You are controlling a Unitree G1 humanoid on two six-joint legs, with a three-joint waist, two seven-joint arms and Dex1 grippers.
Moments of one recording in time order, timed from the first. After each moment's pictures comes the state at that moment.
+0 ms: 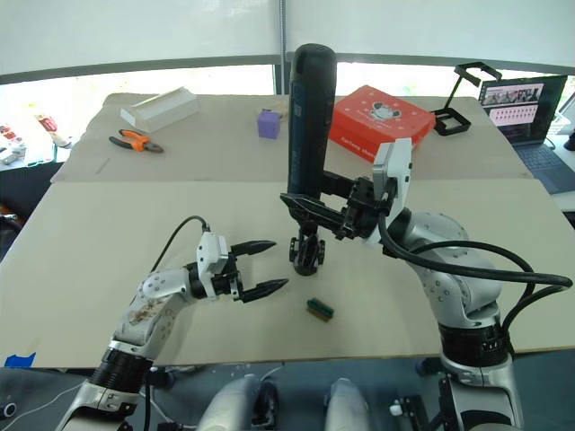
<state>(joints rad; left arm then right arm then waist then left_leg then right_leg) -0.27 0.36 -0.13 0.02 -0.36 0.08 -1.03 -0.49 -0.49 -0.05 -0.36 0.75 0.49 0.80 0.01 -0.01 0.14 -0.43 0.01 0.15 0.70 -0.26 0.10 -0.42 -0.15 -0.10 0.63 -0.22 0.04</state>
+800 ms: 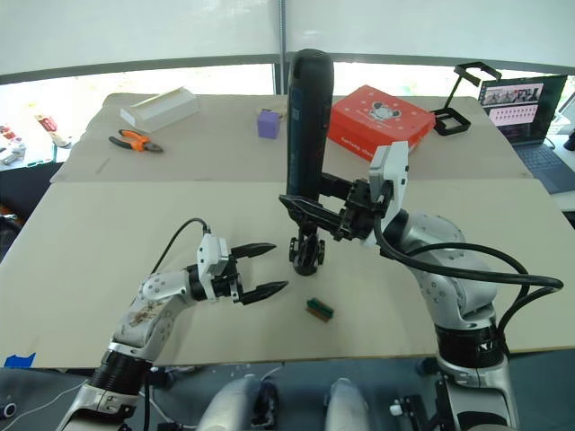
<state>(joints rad) -0.26 0.36 -0.13 0.01 -0.36 0.09 -1.03 -0.48 -0.47 -0.05 -0.36 0.72 0.49 0.81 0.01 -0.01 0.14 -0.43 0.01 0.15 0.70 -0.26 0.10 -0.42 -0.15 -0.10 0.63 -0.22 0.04</state>
